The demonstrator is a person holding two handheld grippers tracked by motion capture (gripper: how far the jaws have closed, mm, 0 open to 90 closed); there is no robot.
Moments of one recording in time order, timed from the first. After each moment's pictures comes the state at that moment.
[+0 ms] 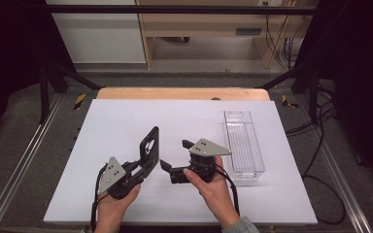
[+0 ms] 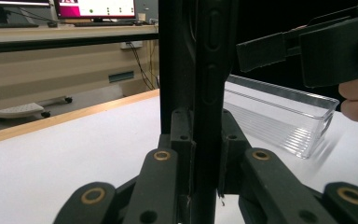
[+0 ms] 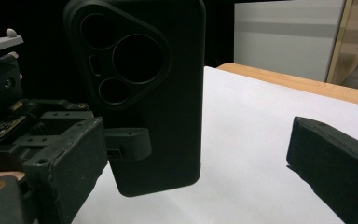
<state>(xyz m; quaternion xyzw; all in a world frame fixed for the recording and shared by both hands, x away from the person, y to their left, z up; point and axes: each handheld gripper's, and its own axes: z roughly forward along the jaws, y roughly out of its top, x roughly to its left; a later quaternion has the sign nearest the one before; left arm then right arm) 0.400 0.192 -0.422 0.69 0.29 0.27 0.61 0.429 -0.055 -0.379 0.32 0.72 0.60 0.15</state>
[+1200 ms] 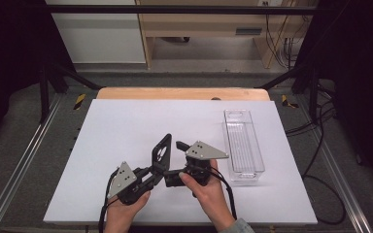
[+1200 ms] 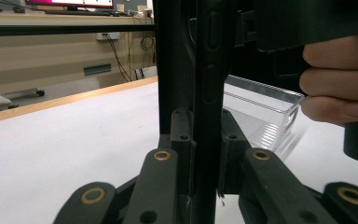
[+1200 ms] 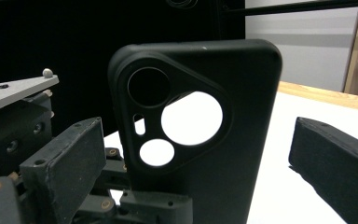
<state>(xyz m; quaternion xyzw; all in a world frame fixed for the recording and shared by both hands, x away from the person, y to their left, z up) 0.391 0.168 -0.430 0.70 0.28 0.23 0.62 0.421 -0.044 -0.379 0.31 0.70 0.63 0.13</state>
